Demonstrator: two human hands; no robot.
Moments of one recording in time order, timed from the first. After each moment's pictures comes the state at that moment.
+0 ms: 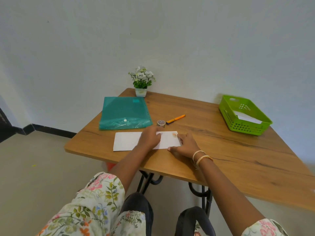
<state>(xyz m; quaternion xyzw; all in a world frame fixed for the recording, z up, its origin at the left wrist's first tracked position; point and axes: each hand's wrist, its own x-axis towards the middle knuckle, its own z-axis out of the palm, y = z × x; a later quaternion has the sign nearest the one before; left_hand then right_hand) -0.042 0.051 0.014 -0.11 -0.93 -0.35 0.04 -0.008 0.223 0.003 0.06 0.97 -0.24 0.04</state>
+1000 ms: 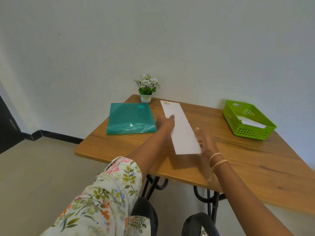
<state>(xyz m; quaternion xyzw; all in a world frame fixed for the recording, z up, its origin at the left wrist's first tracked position) -0.055 0.096 0.077 0.11 -0.73 -0.68 -0.01 0.016 0.230 0.044 0.22 0.64 -0.73 -0.12</state>
